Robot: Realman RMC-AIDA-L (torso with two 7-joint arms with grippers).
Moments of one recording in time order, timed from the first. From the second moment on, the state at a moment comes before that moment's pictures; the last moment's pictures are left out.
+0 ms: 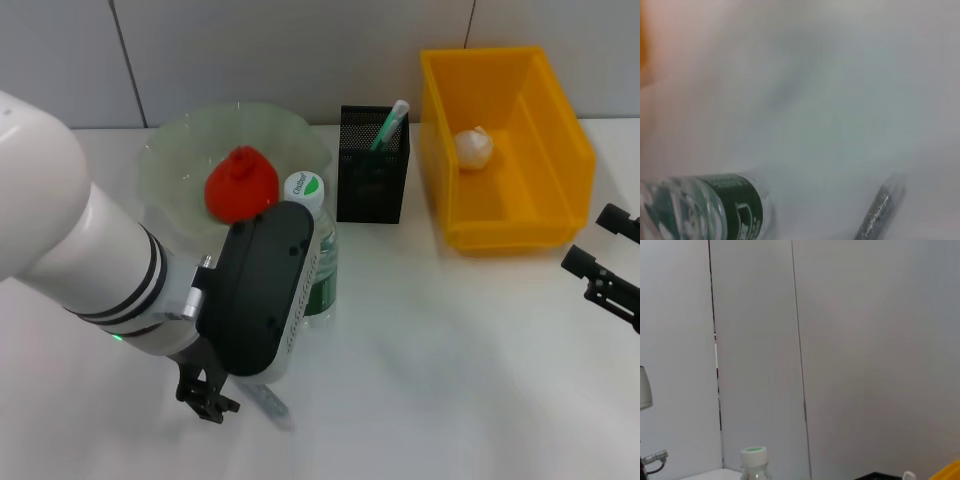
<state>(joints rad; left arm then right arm) -0.54 -2.08 1.80 1.55 2.69 1.53 -1.85 0.27 2.06 2.66 0.50 1.48 -1.69 0.90</state>
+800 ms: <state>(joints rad) -0.61 -2.08 1.84 1.43 2.71 1.48 -1.68 0.26 2.08 2.66 0.50 1.47 -1.68 0.94</state>
